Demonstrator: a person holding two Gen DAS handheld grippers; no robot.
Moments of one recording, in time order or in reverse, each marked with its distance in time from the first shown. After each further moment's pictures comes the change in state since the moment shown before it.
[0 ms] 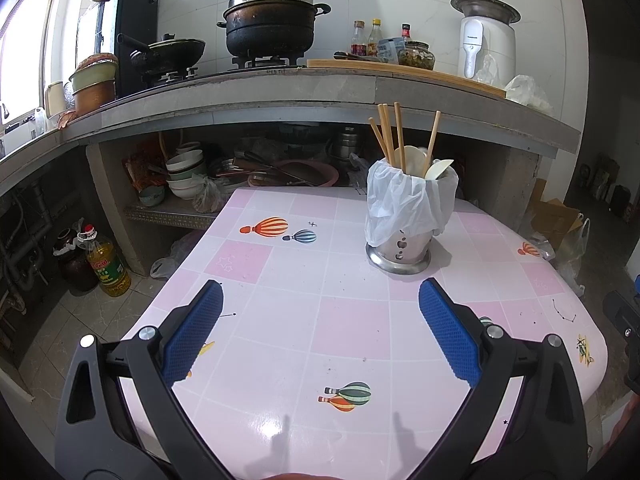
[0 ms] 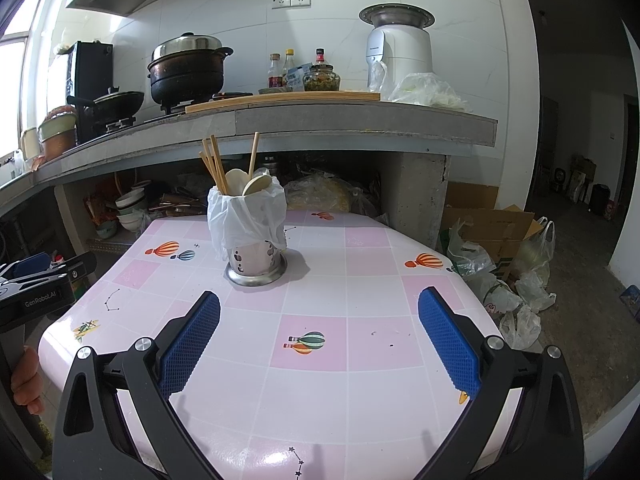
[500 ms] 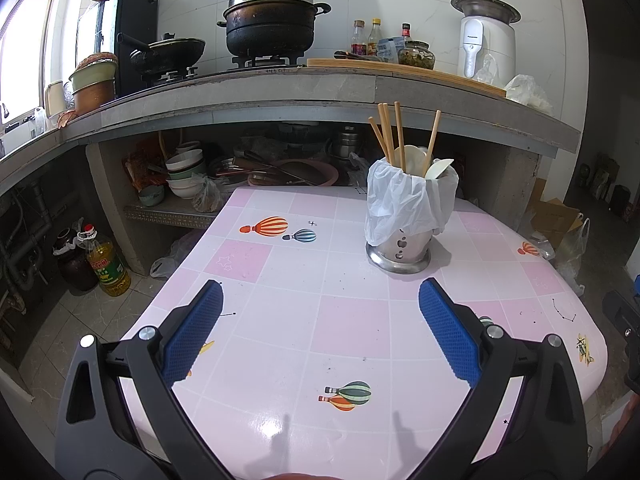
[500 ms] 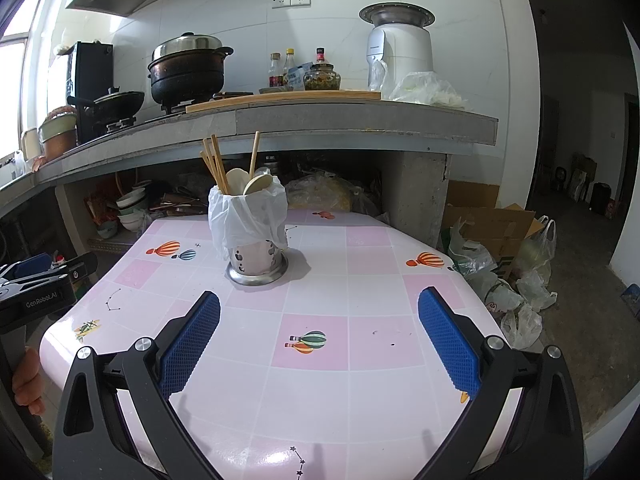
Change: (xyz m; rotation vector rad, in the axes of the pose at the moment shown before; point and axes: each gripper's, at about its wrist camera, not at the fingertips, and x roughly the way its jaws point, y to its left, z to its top) left arm 0.001 0.000 -0.001 -0.002 0.001 -0.001; right arm 0.000 0.002 0.000 0.001 0.001 0.001
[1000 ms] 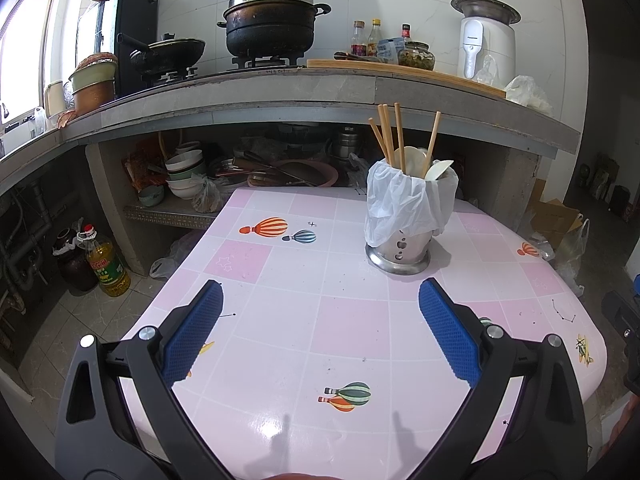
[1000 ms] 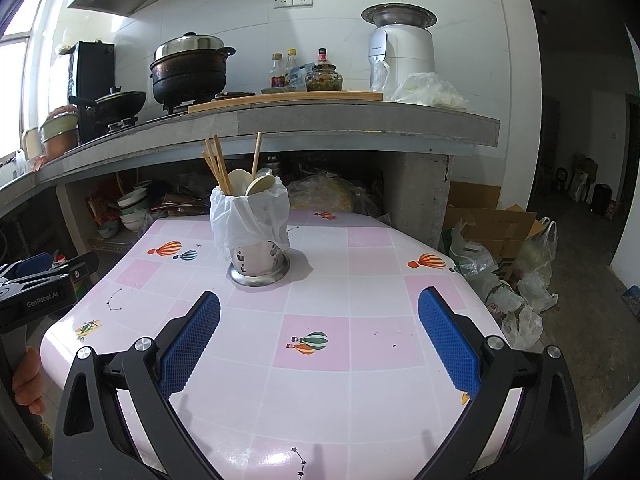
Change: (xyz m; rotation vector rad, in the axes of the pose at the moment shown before) left arm 0.000 0.000 0.000 0.000 0.001 0.000; right arm 0.000 0.001 0.000 0.000 -0.001 0.000
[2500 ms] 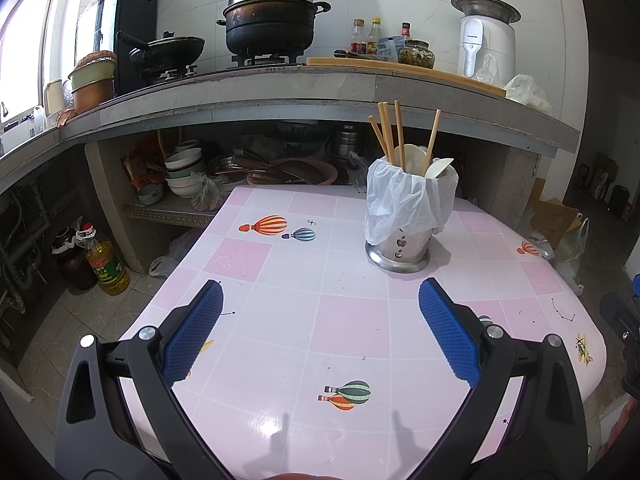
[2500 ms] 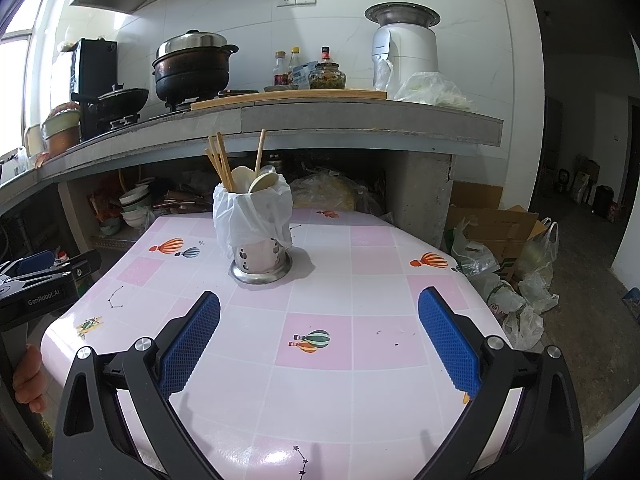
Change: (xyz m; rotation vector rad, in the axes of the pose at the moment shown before) left arm 0.000 0.001 0.001 -0.001 0.002 -0.001; right arm 0.000 0.007 -0.001 -0.003 0.002 0.002
